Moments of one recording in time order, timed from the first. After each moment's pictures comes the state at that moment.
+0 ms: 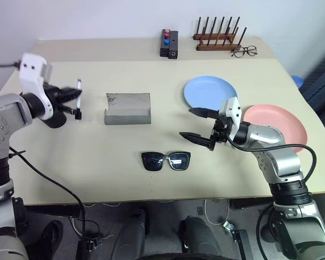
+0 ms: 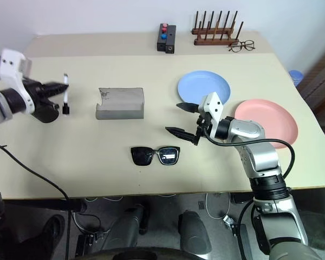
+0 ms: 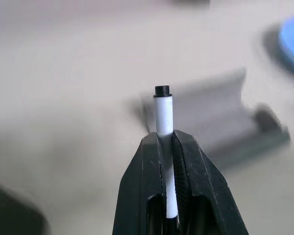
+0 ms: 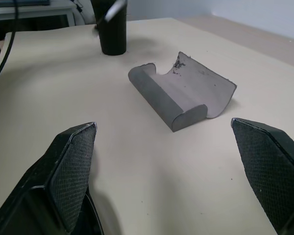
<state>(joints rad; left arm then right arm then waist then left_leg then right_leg) -0.66 0.87 0.29 -0.03 -0.54 0.93 -0.58 -0.46 -0.53 0.03 -0.05 0.42 0.31 1.00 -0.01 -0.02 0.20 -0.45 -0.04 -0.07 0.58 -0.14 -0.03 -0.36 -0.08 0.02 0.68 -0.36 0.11</state>
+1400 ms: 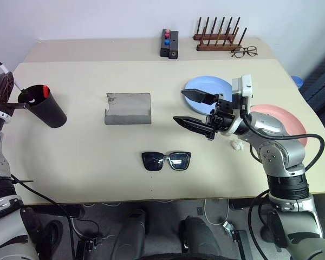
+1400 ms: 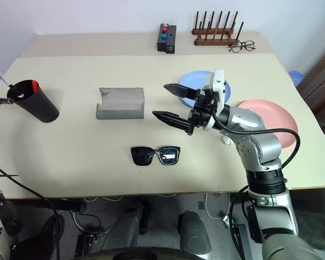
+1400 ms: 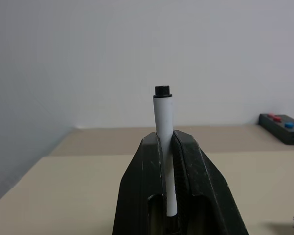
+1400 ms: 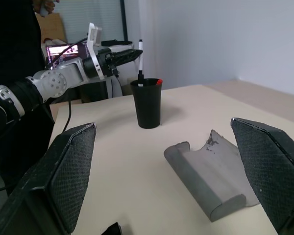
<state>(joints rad) -0.51 0.73 0.60 0.48 -0.49 0.01 -0.61 -0.54 -0.47 -0.03 -0.18 0.67 0.47 0.98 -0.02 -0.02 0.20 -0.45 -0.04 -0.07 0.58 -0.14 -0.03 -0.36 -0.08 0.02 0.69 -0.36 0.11</state>
